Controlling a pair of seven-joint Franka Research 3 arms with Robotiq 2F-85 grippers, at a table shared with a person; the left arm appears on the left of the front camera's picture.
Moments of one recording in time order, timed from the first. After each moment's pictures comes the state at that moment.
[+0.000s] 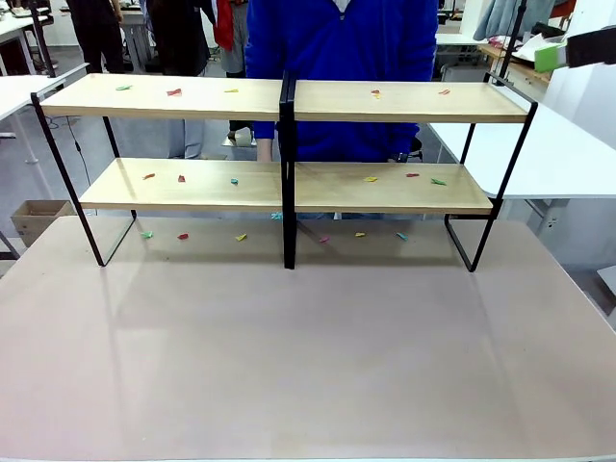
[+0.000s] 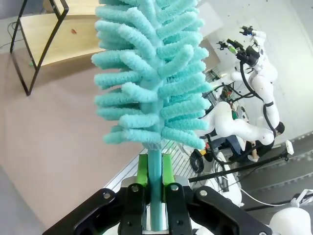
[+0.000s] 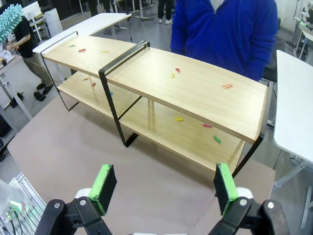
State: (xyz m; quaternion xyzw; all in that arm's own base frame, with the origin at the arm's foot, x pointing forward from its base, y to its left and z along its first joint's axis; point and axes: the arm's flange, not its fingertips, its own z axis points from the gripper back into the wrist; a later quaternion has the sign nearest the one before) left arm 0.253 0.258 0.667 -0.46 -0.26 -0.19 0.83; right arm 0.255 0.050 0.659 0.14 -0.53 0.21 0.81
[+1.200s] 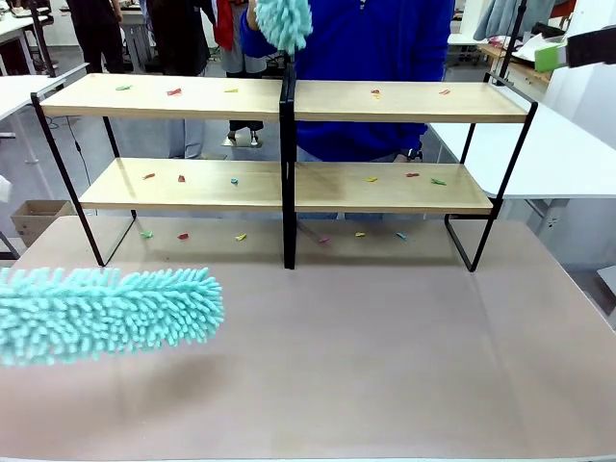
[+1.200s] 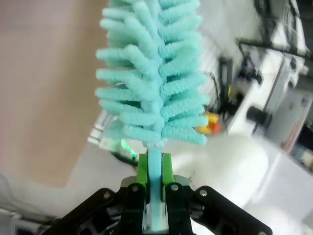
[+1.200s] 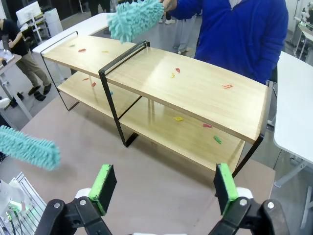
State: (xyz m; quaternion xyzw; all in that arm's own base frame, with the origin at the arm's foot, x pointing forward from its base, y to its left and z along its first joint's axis) left arm 0.279 0.004 0.500 -0.22 0.11 -0.43 0.87; right arm 0.255 0.050 0.660 0.14 -0.53 0.21 0.81
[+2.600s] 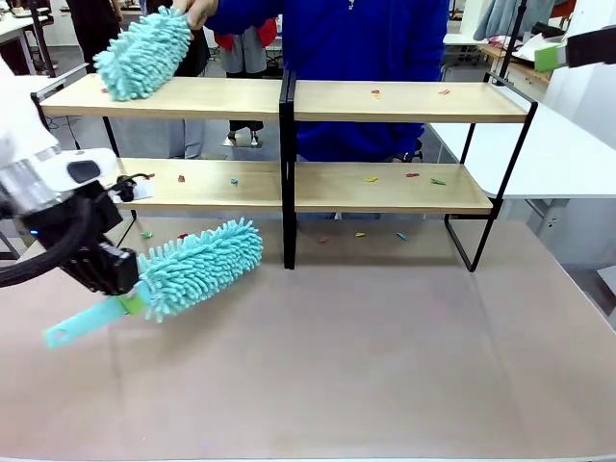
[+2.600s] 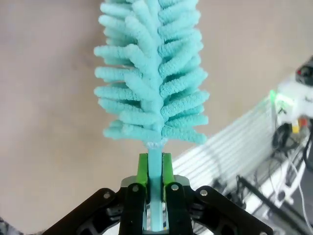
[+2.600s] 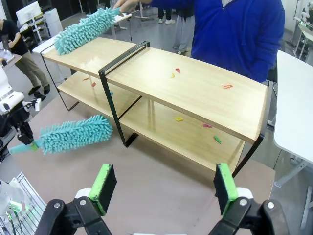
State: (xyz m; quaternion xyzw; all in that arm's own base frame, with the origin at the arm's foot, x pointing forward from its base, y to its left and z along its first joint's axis) left arm 0.339 -0.127 0.439 -0.17 0.00 -0.20 0.96; right arm 0.255 0.050 0.659 0.14 -0.53 0.21 0.81
